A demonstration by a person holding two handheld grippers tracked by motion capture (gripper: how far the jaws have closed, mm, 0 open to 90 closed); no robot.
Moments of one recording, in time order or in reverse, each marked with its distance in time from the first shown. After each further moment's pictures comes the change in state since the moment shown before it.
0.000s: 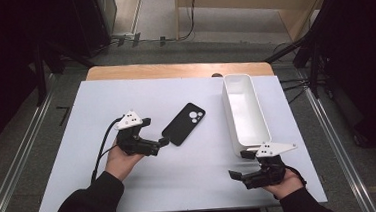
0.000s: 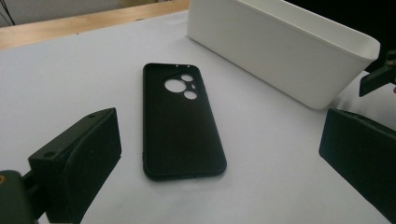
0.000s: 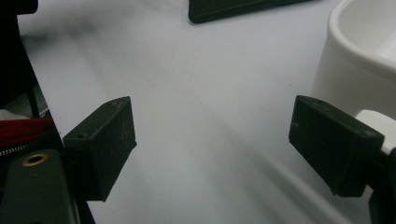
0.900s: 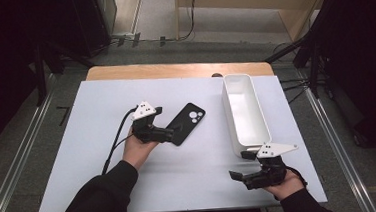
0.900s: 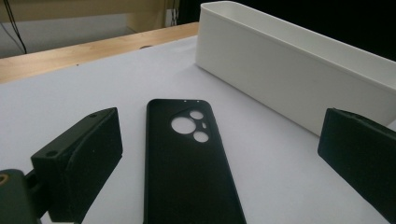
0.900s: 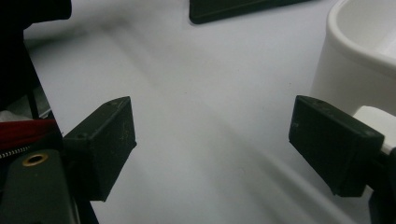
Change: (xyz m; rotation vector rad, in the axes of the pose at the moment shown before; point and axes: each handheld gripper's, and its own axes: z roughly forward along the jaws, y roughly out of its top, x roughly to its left) left arm 0.006 0.013 0.045 -0.073 0.024 0.011; right arm 0.001 -0.002 -0.002 -0.005 -0.001 0.006
